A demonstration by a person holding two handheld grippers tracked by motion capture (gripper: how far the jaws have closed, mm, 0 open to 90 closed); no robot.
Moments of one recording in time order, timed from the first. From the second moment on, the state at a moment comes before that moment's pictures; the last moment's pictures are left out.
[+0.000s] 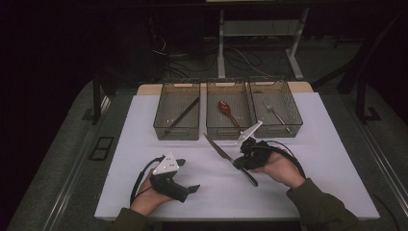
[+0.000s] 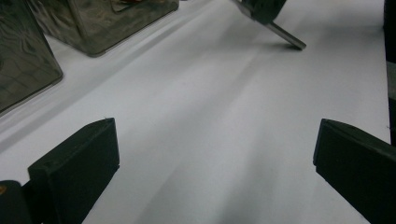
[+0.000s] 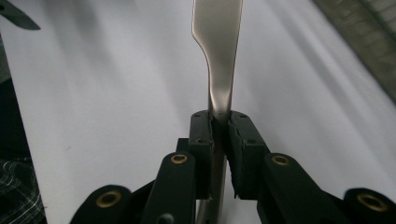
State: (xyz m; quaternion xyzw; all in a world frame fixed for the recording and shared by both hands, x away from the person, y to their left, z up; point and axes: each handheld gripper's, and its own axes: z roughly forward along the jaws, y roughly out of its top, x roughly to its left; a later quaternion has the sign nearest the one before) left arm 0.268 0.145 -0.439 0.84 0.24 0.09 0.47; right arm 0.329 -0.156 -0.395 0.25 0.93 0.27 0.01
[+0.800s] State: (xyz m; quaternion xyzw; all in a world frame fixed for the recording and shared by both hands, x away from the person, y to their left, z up) left arm 0.268 0.145 -0.440 0.84 0.24 0.09 0.47; right arm 0.342 -0.237 -0.362 0.33 0.85 0.40 0.04
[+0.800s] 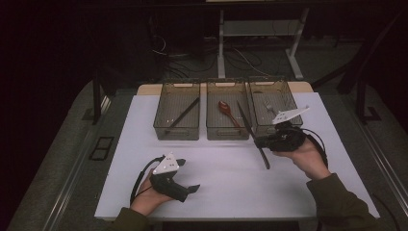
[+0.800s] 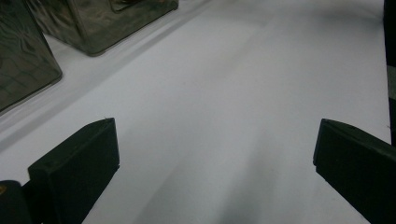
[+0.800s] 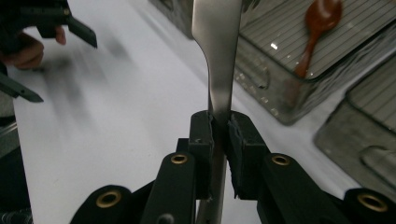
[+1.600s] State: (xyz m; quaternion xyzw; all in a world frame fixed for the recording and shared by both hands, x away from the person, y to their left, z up) left arm 0.270 0.145 -0.441 0.84 0.25 0.09 0.47; right arm 0.396 -0.293 -0.304 0.40 0.79 0.43 0.17
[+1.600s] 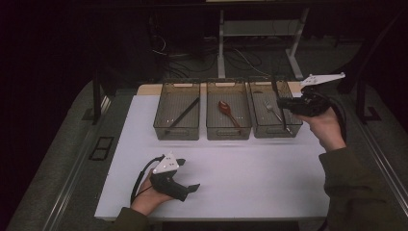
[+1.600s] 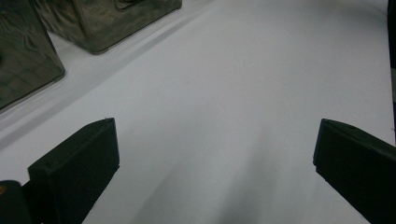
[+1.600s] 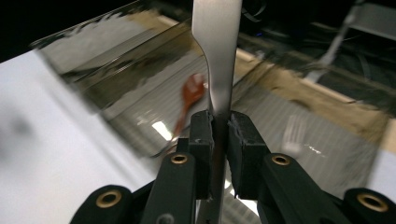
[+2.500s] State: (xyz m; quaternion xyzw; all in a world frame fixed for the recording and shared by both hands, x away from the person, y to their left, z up) left arm 0.268 0.145 -0.441 0.84 0.25 0.09 0.47; right arm 0.456 -0.327 -0.365 0.47 0.78 0.36 0.20
